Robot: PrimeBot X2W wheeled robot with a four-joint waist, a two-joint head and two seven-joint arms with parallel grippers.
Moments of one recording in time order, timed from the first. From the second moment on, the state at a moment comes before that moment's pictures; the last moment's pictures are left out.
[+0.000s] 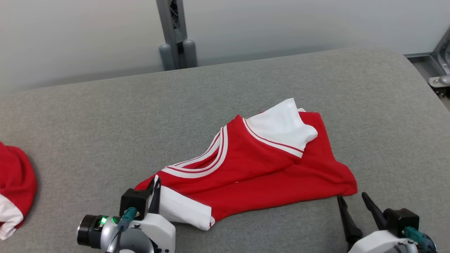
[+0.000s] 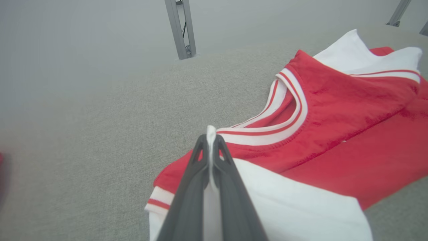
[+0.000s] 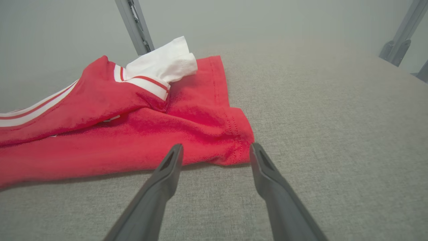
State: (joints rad) left arm -0.12 0.14 -0.38 0.26 -0.20 0.23 0.03; right arm -0.07 -0.07 0.09 0.48 0.20 0.13 -0.26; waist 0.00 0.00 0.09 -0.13
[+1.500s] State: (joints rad) left arm -0.36 0.29 -0.14 -0.15 -0.53 0.06 -0.06; right arm -0.34 -0.52 0.24 0.08 1.09 0.13 -0.01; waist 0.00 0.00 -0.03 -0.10
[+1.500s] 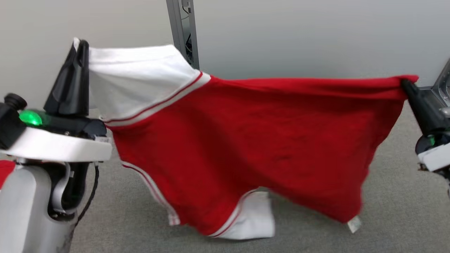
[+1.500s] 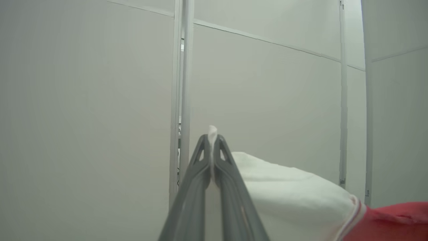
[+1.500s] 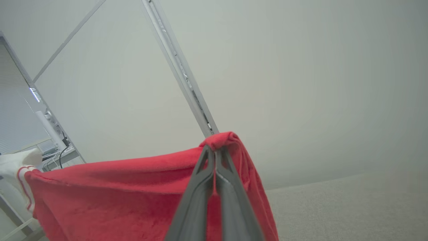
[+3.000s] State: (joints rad) left arm -0.37 0.18 -0.29 0.19 -0.51 0.02 -0.21; right arm -0.58 -0.31 0.64 0.76 0.90 0.13 -0.22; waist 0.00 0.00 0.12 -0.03
